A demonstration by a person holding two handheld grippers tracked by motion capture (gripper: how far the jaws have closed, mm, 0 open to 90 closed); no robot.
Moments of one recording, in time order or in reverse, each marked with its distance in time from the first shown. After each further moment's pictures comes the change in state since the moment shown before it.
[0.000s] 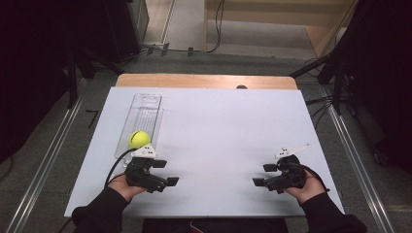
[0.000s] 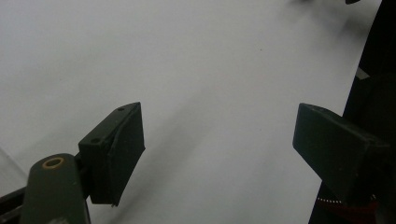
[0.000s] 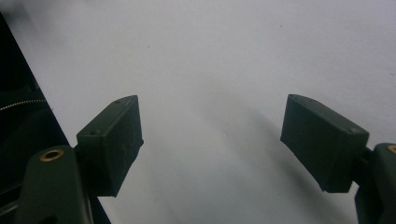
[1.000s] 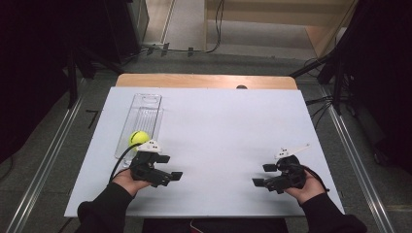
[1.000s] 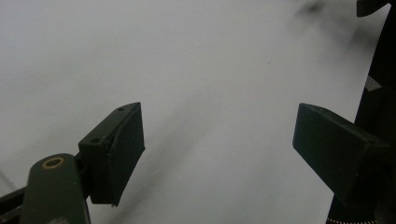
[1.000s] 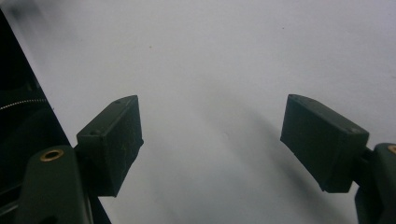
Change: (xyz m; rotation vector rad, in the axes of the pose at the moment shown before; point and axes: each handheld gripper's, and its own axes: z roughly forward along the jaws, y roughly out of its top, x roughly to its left) left arm 0.003 0.012 0.008 -0.005 0.011 -0.008; right arm 0.001 0.000 0.000 -0.004 -0.001 -0.008
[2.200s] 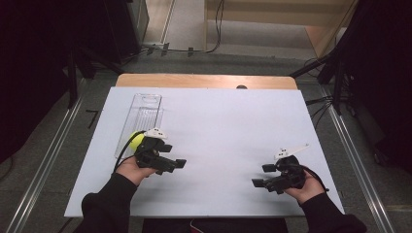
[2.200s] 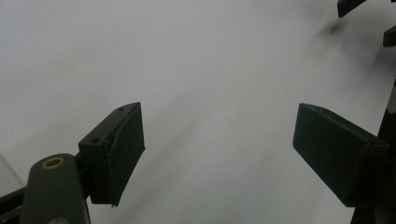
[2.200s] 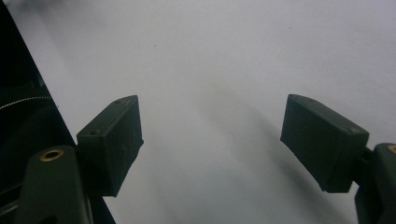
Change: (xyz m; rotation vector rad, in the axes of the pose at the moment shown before) left arm 0.007 0.032 0.004 0.028 0.054 -0.013; right arm 0.001 0.000 0.001 0.005 0.013 -0.014
